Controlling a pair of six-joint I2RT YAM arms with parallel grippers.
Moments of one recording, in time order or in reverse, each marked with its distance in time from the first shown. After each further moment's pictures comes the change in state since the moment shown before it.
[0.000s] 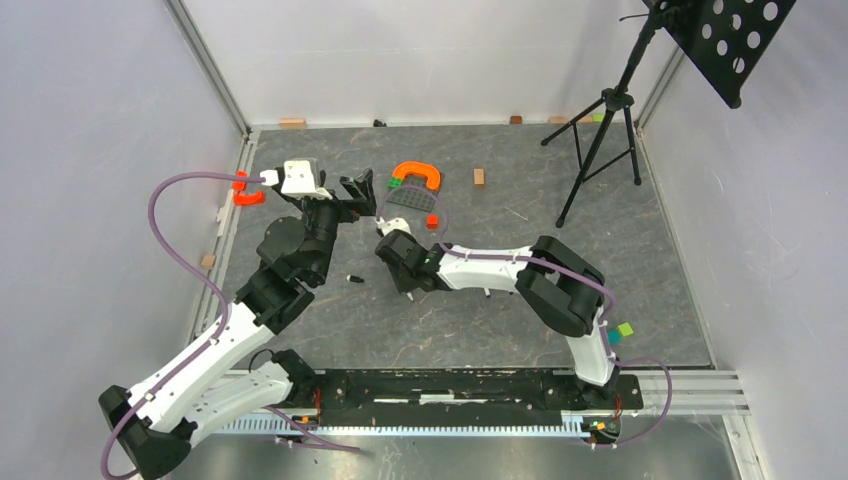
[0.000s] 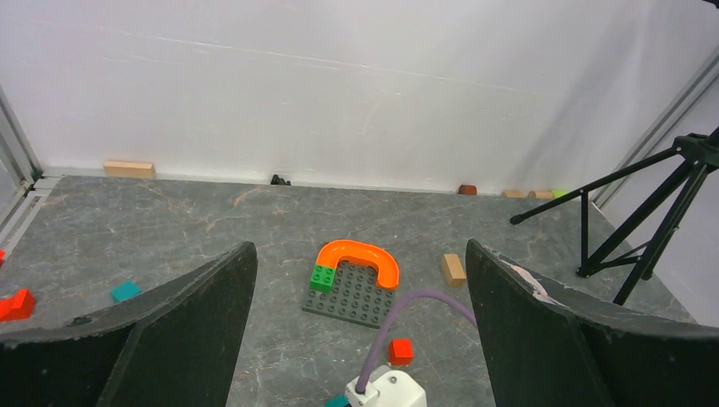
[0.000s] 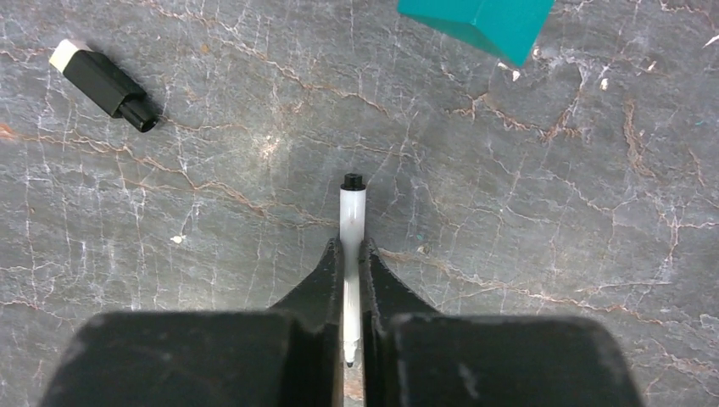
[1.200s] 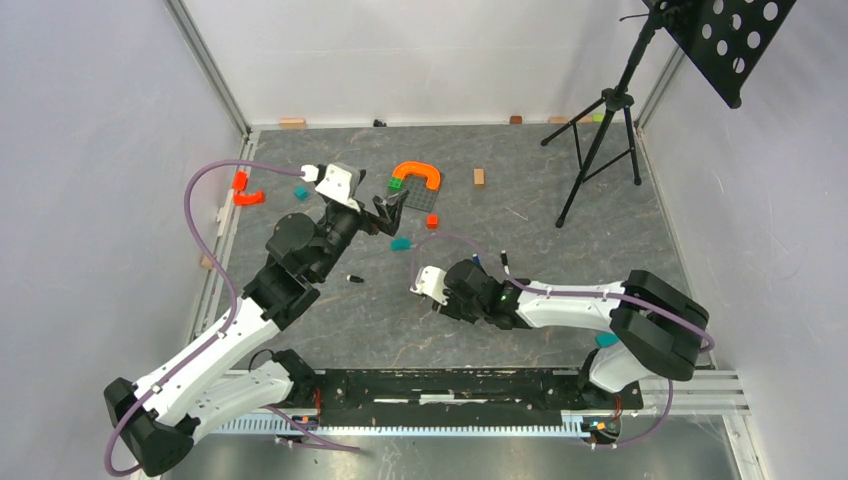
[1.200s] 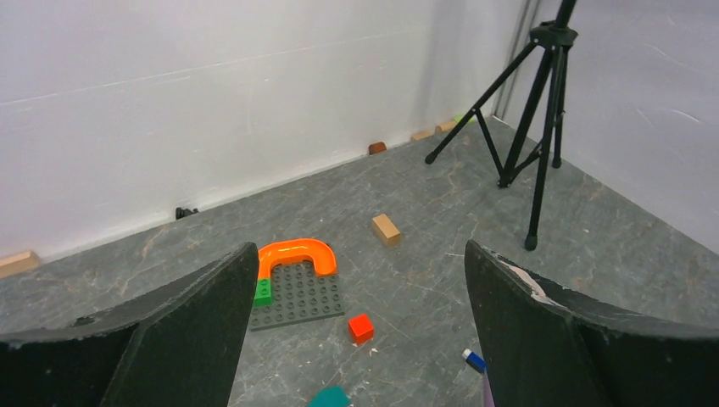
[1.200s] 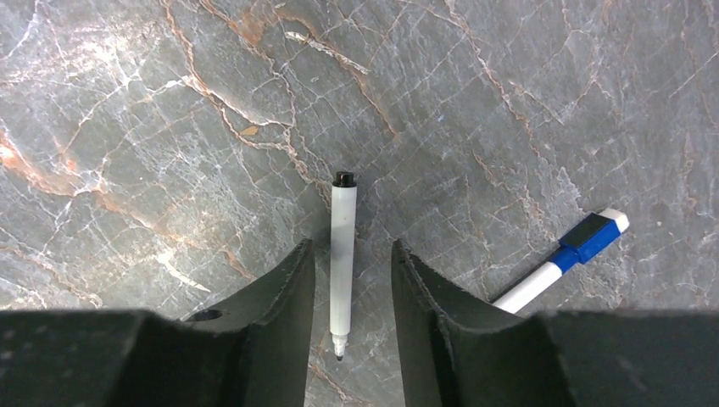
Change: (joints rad) left arm 0.005 0.039 -0.009 0.015 0.393 0.125; right arm -0.010 -0.518 -0.658 0.212 -0.168 -0.760
